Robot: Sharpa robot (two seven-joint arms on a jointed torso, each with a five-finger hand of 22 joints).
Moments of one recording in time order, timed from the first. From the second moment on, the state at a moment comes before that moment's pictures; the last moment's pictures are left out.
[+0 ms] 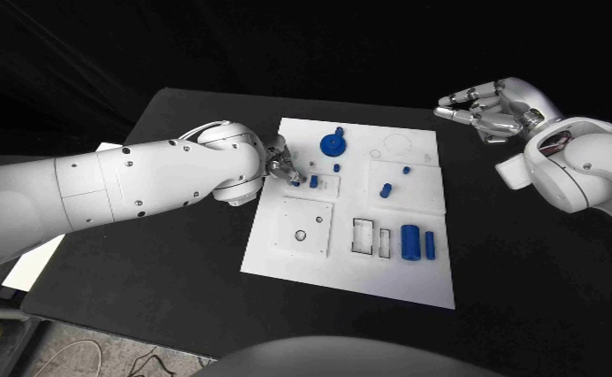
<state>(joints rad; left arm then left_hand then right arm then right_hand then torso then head) 1.22 -0.81 -0.05 1.56 -1.16 -0.08 -0.69 1.04 -0.19 0.65 0.11 0.05 0.94 0.00 0.78 0.55 1.40 -0.06 1.29 1.20 1.47 -0.11 1.57 1.31 0.05 1.47 0.00 1.49 1.31 1.24 -0.90 0.02 1.43 -0.80 -0.35 0.13 1.27 -0.01 -0.07 0.18 0.24 0.97 0.15 0.08 0.08 1.40 0.06 1.29 1.31 1.46 -0.01 1.49 1.31 0.05 1.44 0.09 1.38 1.20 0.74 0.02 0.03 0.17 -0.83</state>
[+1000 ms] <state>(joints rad) 1.22 -0.81 -0.05 1.56 -1.15 -0.09 -0.69 0.96 -0.22 0.49 0.24 0.05 0.96 0.00 0.79 0.53 1.40 -0.07 1.30 1.22 1.46 -0.11 1.57 1.31 0.03 1.47 0.00 1.50 1.31 1.24 -0.90 0.02 1.43 -0.80 -0.35 0.13 1.27 -0.01 -0.08 0.19 0.24 0.97 0.15 0.08 0.08 1.40 0.06 1.29 1.31 1.46 -0.01 1.49 1.31 0.05 1.44 0.09 1.37 1.20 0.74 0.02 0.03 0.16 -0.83</state>
